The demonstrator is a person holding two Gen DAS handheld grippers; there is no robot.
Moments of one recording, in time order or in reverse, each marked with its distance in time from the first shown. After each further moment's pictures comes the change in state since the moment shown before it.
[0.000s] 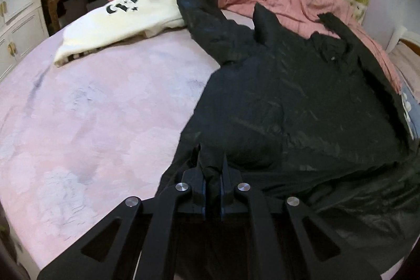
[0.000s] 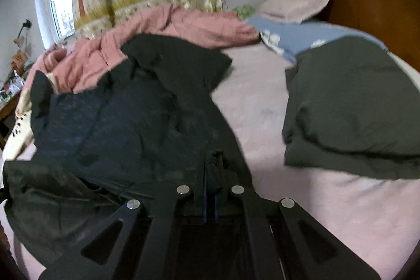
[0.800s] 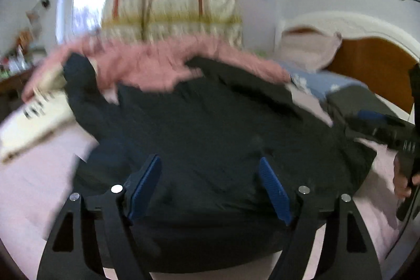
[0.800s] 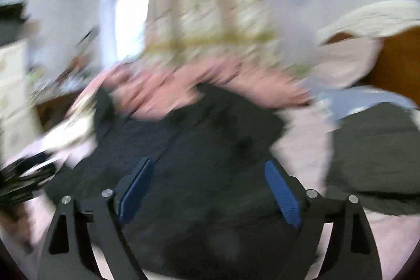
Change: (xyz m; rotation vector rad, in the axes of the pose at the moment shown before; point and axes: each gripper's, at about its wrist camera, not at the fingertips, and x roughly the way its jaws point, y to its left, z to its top) left arm -0.094 -0.110 -0.060 0.408 -0.320 -0.432; right arm -0.093 0.077 -0.028 -0.318 -0.166 0.283
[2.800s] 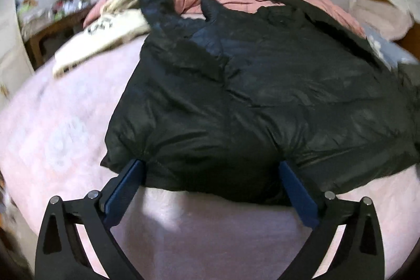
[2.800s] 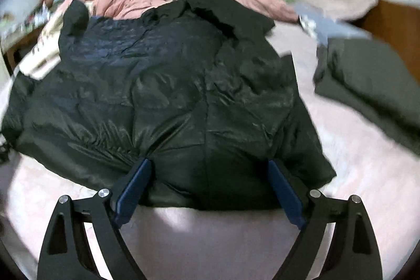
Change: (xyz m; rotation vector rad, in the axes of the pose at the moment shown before) left arm -0.010 0.060 -0.078 -0.190 0.278 0.354; right arm 0.012 -0.016 -0.081 0.110 0.293 -0.171
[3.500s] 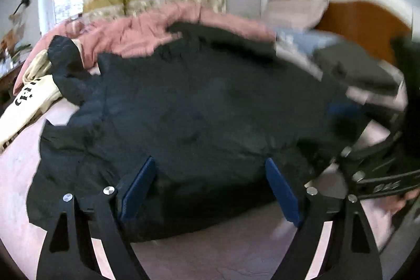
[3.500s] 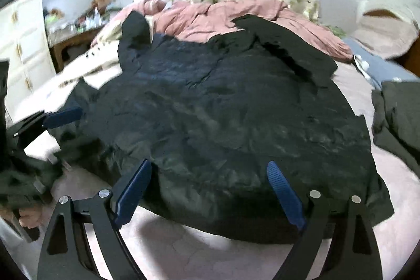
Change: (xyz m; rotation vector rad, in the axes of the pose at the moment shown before) left arm -0.027 -0.106 0.001 0.333 -0.149 -0.309; right arm -0.008 0.092 0.015 -0.216 -0.136 0.167
